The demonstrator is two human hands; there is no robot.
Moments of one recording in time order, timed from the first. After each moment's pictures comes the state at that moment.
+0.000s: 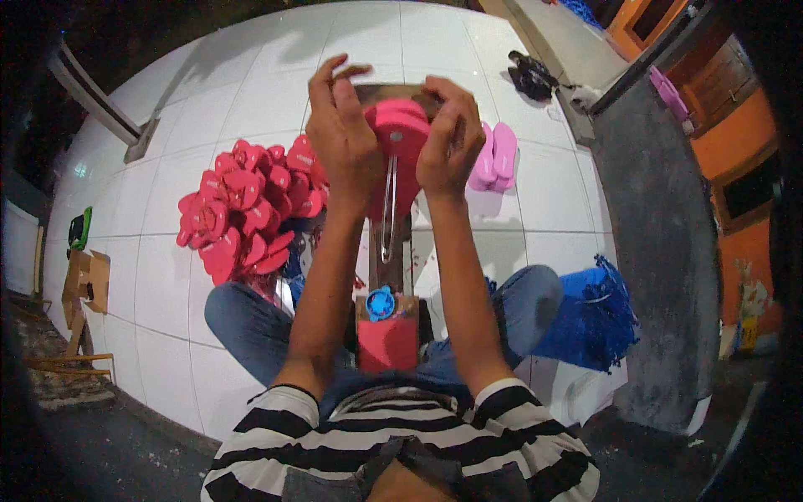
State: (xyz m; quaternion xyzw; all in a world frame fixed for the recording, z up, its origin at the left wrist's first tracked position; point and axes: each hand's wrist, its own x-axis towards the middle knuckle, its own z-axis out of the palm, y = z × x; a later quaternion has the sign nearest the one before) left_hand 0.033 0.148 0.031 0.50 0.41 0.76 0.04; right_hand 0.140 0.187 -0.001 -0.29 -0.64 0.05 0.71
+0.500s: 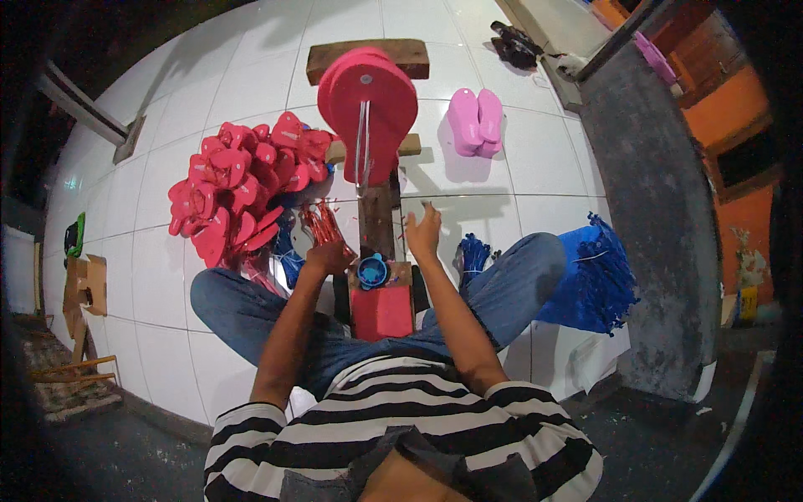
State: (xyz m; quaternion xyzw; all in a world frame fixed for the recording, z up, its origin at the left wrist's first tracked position) left_hand -0.027 0.028 -0.263 0.69 0.68 -0.04 0.25; right_hand 0.200 0.078 -0.304 -0.70 -0.58 0.22 0.36
